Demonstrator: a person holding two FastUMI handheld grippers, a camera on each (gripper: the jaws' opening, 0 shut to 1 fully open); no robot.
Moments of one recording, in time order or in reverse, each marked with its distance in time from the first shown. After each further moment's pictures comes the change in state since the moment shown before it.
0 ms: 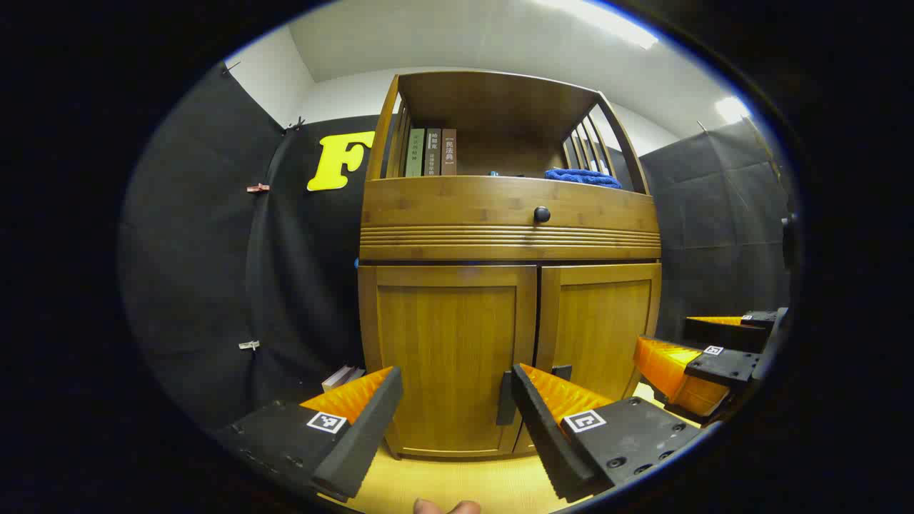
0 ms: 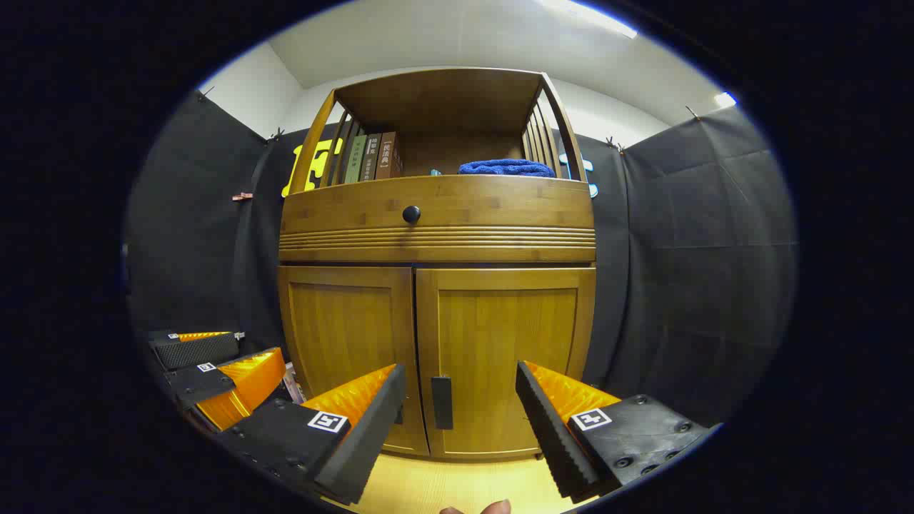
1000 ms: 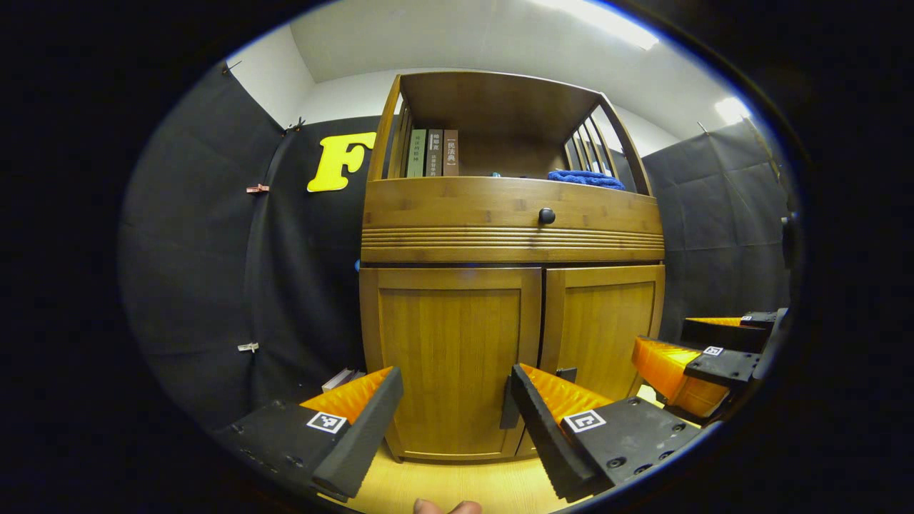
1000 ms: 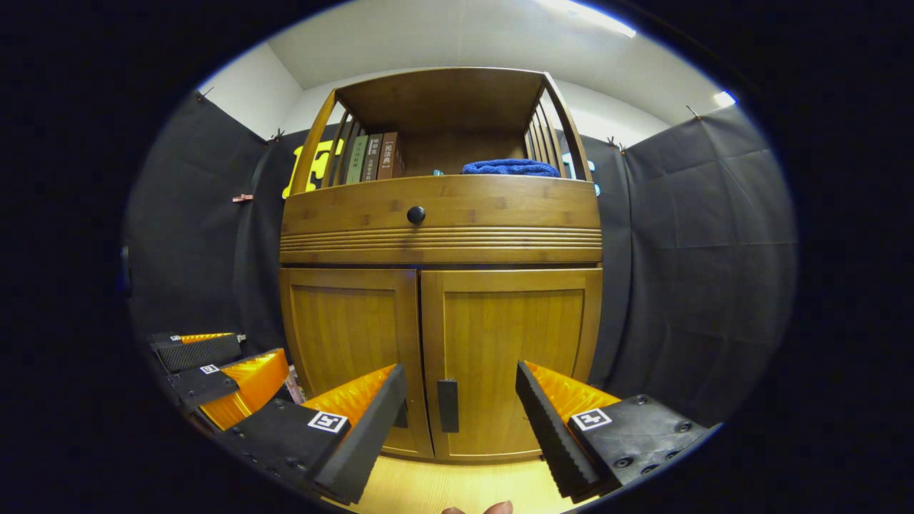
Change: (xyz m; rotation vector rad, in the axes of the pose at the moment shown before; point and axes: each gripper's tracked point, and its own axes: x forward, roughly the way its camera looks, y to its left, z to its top) left arm 0.006 0.008 0.002 0.001 -0.007 0.000; right arm 0.008 0.008 -0.002 0.000 0.000 0.001
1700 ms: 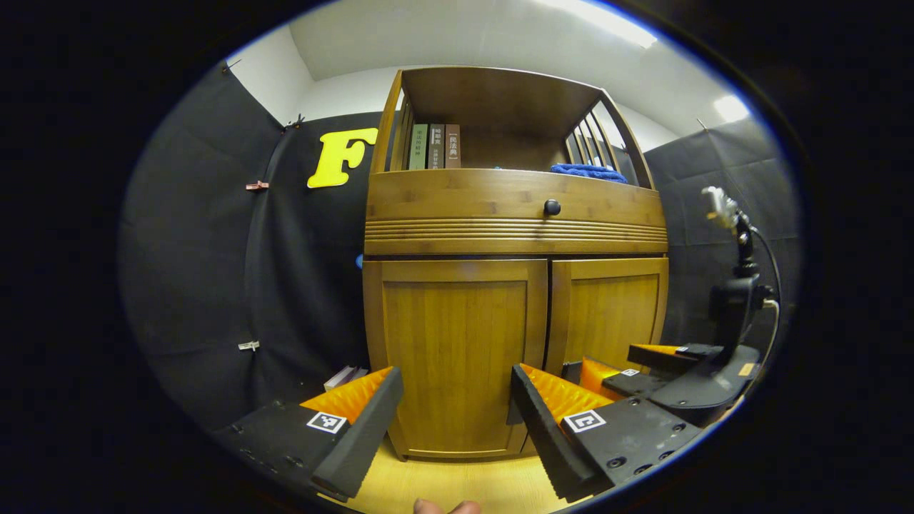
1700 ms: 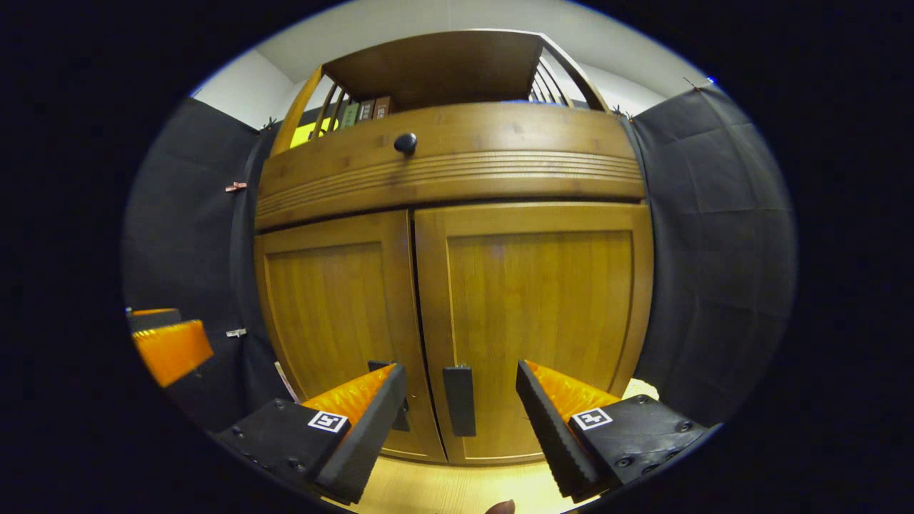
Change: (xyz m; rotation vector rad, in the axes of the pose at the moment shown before) left arm 0.004 0.009 -0.010 0.007 0.018 -0.004; right arm 0.092 0.010 -0.084 0.056 0.091 0.038
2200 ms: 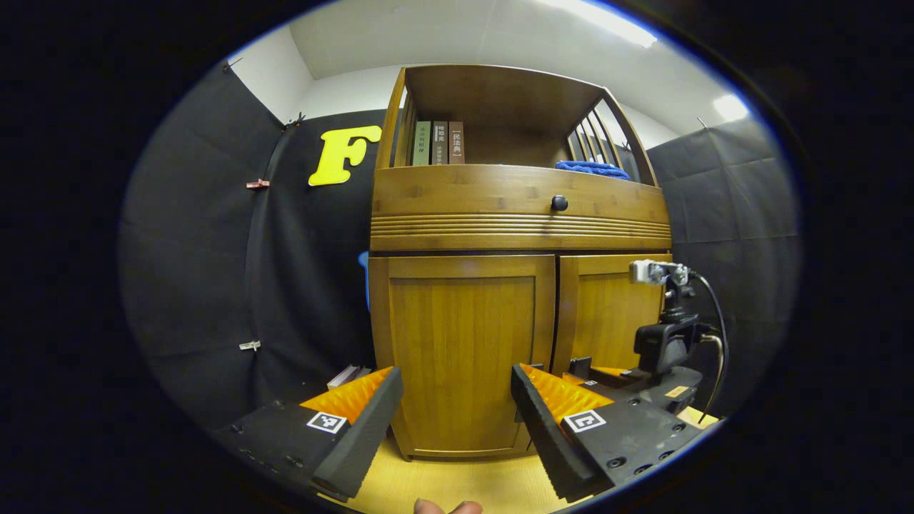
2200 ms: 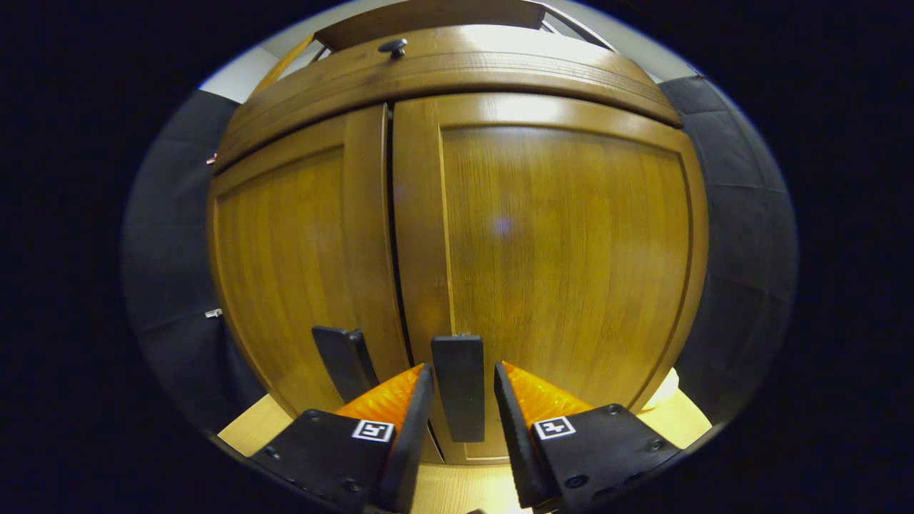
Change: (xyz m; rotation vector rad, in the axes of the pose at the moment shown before) left arm 0.002 0.011 -0.007 -0.006 0.006 -0.002; right arm 0.074 -0.008 -0.073 -0.002 0.130 -0.059
